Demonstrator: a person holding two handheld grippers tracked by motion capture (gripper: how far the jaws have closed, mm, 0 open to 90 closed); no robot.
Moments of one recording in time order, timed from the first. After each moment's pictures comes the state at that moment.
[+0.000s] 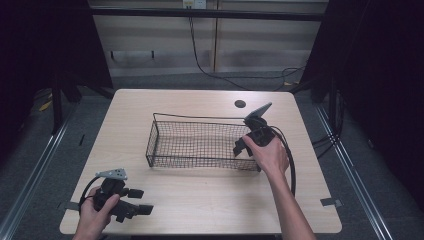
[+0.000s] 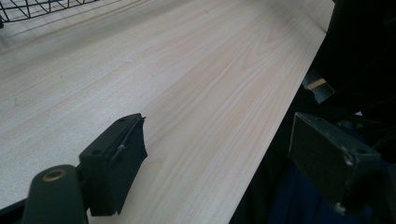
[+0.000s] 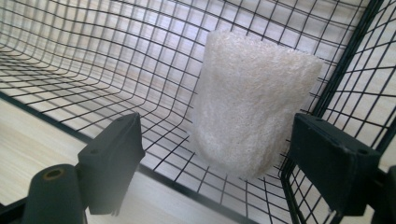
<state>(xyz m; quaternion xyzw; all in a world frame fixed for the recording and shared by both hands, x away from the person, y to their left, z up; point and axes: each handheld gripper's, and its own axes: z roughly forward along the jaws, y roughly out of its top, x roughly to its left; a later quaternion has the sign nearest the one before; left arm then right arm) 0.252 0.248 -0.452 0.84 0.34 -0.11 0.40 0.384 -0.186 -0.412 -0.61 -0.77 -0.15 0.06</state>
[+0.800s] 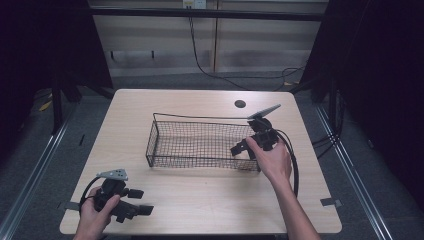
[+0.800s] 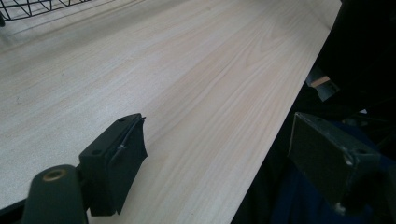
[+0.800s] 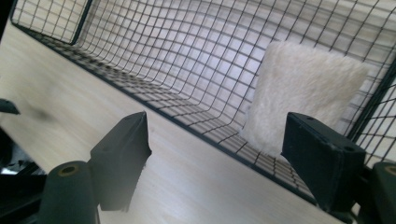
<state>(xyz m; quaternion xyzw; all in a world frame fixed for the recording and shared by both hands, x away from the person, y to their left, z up) 0.251 0.246 -0.453 0.85 0.34 -0.11 0.40 0.353 -0.187 -0.388 -0.58 -0.77 -0.26 0.06</state>
